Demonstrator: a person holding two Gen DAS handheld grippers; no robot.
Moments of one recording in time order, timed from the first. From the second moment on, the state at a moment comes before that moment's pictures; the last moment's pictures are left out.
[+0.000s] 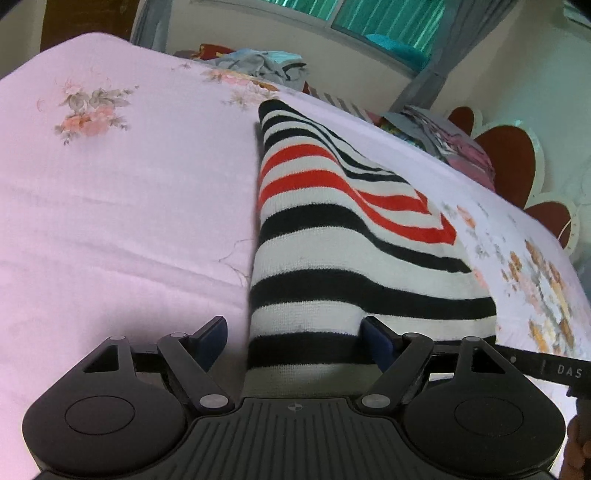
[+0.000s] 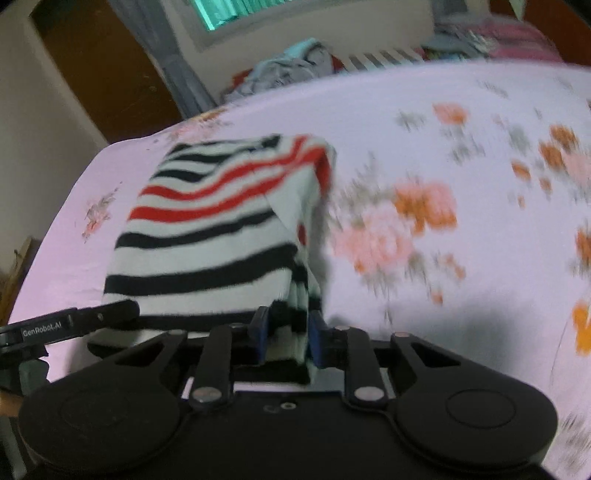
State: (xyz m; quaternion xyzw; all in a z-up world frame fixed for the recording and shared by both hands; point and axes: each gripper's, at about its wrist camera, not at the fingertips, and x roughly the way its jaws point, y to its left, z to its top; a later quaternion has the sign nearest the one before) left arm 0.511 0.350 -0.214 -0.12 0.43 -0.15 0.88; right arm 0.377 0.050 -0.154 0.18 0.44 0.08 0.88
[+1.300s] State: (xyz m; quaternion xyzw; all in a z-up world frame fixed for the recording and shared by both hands) left arm 0.471 0.300 -0.174 0.01 0.43 -0.02 0.90; right arm 0.359 0.061 -0.134 0.10 0.43 0.05 0.89
